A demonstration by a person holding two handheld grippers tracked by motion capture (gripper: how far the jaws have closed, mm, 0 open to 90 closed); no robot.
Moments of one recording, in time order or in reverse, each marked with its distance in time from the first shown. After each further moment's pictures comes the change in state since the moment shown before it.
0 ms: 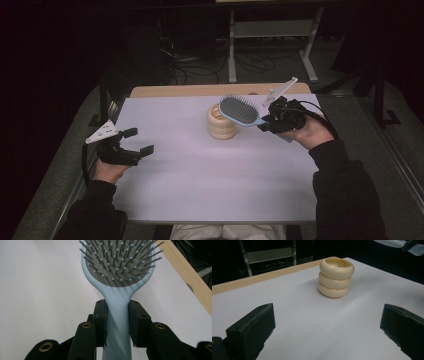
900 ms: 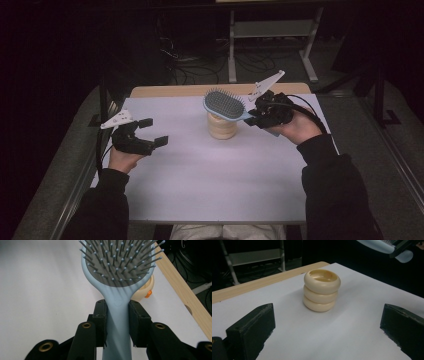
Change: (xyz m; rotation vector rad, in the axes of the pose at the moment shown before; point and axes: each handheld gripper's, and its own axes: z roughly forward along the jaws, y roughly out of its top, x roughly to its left) left arm -0.013 0.035 0.033 -0.006 -0.079 -0.014; right arm 0.013 0.036 -0.002 -0.055 0.007 -0.060
